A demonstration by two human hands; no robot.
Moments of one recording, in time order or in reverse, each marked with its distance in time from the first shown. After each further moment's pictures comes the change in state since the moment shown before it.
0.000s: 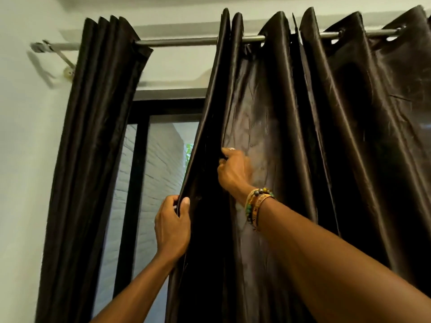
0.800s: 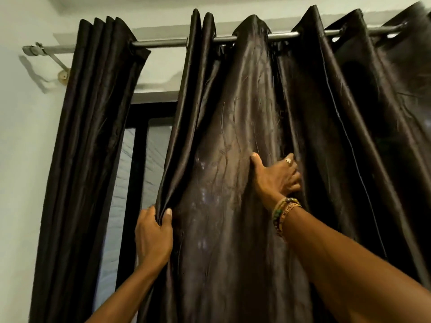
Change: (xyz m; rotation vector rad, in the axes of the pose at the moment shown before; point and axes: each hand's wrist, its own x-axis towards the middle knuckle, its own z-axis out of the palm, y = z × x) left_hand 0.026 -0.044 -0.022 0.138 0.037 -0.090; right_hand 0.036 0.065 -0.008 -0.038 0.459 0.378
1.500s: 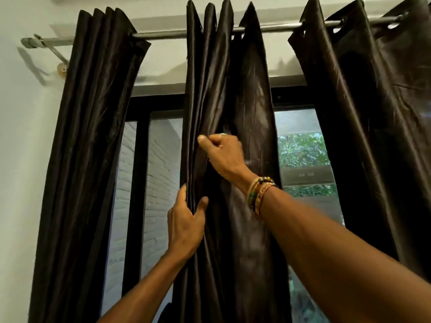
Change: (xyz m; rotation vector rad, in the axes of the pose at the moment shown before) left_hand -0.032 0.055 0.001 -0.175 -0.251 0.031; right_hand -0.058 -0.068 0.025 0.332 -0.504 -0.548
